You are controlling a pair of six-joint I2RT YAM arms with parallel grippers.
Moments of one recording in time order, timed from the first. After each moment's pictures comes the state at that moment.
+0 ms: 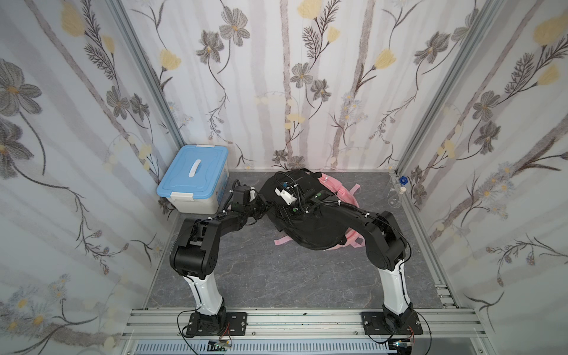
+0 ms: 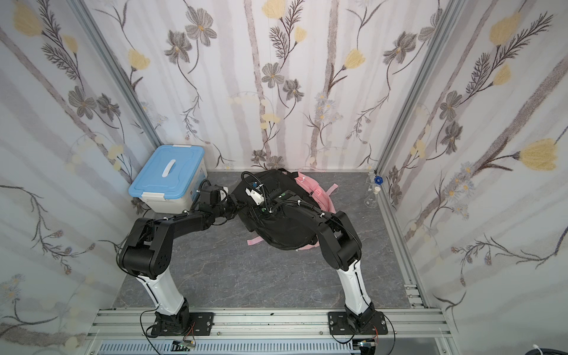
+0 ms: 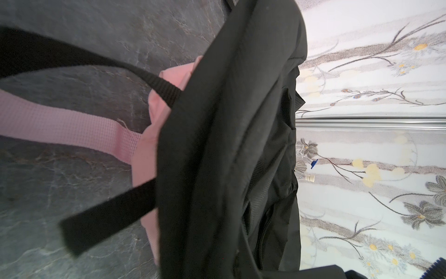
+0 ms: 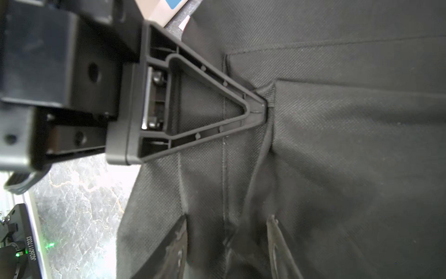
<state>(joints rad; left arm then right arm) -0.21 1.82 0.98 0.28 0.54 -1.05 0.68 2.10 1.70 -0.46 -0.32 0.14</state>
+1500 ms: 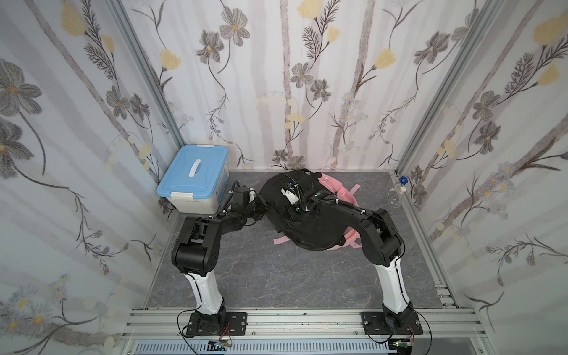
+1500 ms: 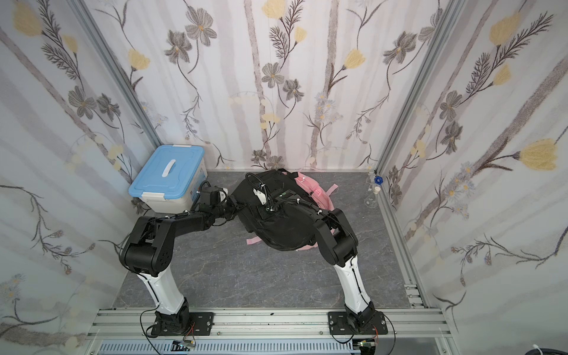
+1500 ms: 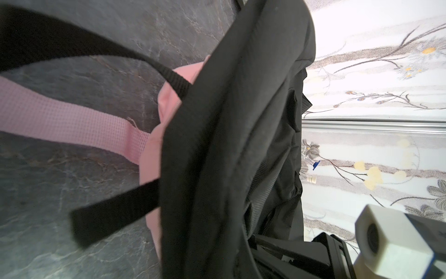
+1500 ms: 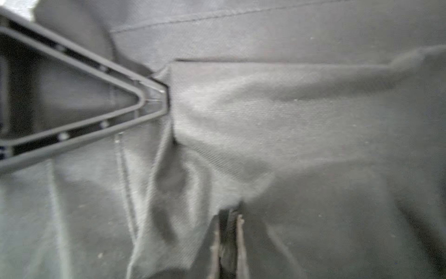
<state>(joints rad) -0.20 1.85 0.98 0.30 0.55 -1.05 0.65 2.17 1.73 -0.50 -0.18 0.14</state>
